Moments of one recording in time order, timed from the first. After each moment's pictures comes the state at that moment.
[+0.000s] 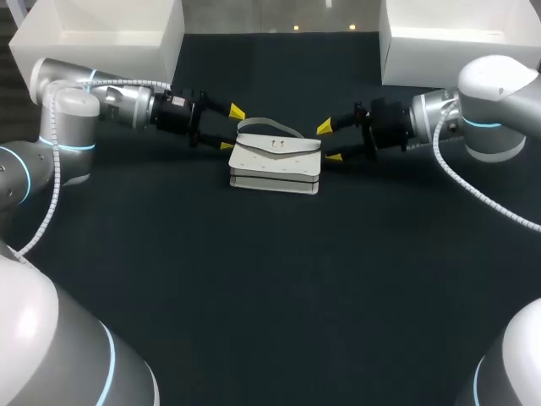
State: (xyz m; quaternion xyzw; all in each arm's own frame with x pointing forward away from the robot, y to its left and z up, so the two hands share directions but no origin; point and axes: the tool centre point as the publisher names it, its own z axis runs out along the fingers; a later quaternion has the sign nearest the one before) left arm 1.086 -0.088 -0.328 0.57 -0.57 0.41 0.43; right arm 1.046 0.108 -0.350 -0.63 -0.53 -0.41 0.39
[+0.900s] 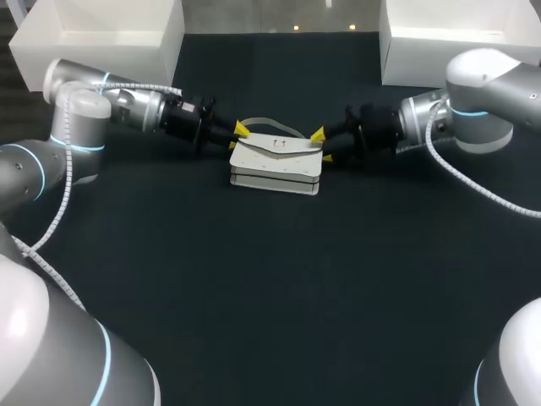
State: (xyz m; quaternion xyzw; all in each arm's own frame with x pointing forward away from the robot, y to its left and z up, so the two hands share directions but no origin) left arm 1.087 -0.101 -0.354 0.58 -0.57 0.38 0.45; right arm 1.050 0.124 -0.368 -0.62 -0.53 -0.39 0.42
